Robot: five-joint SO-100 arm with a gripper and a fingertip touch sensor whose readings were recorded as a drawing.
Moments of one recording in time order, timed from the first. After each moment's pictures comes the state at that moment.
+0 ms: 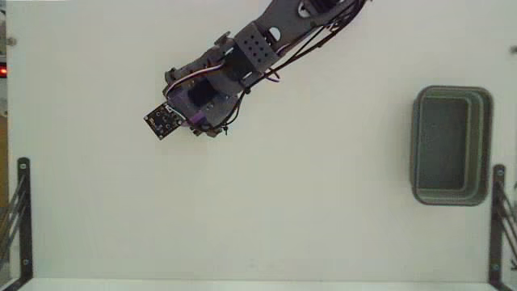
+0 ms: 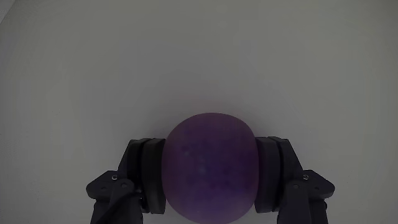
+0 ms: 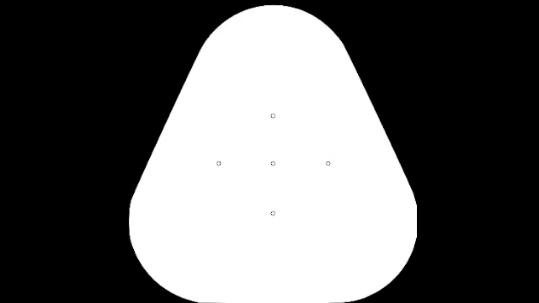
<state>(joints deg) 49.5 96.8 119.0 32.0 -0.4</state>
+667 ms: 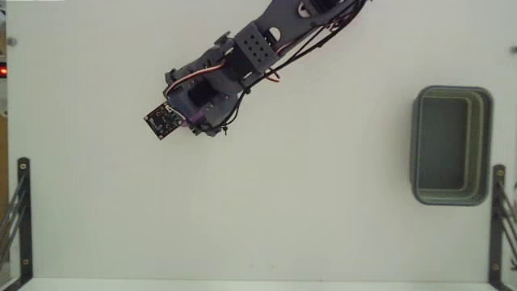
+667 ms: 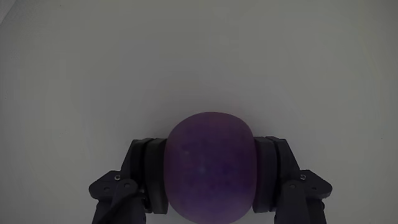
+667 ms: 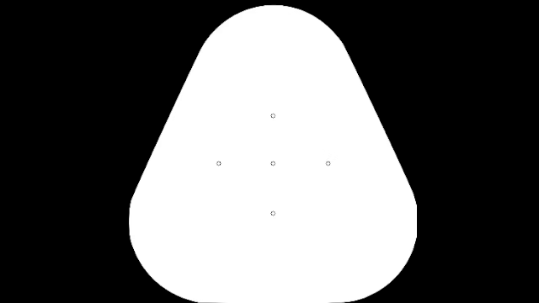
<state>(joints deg) 49.5 96.8 119.0 32.0 -0.4</state>
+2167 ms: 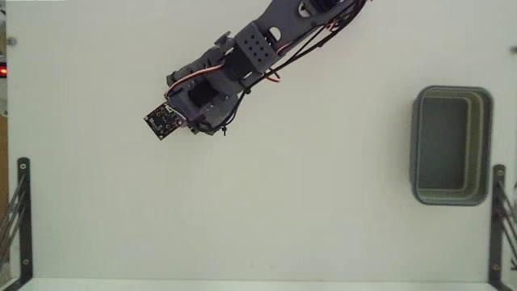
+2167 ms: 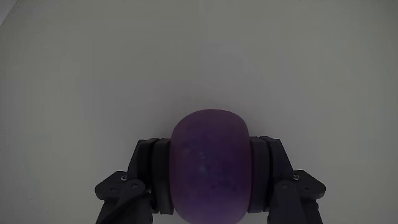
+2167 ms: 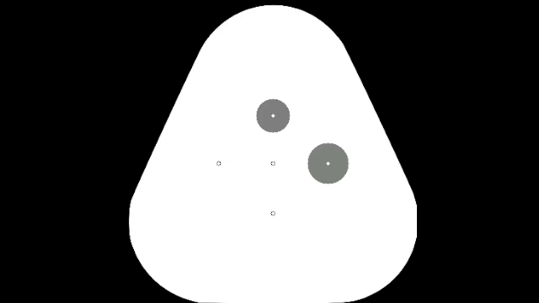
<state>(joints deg) 49.5 96.9 119.0 32.0 -0.4</state>
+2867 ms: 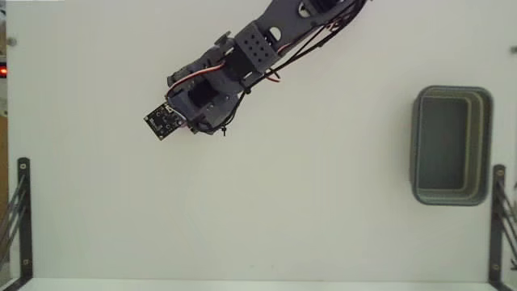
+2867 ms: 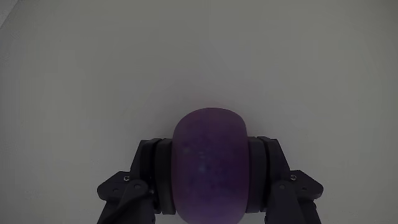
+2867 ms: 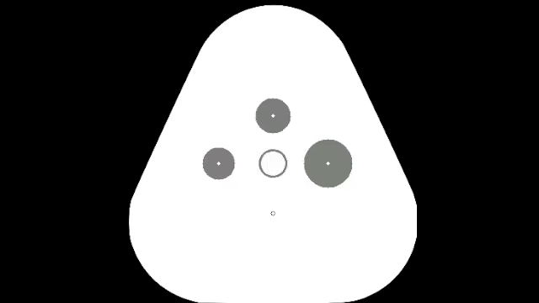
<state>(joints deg) 49.5 96.9 119.0 32.0 -0.4</state>
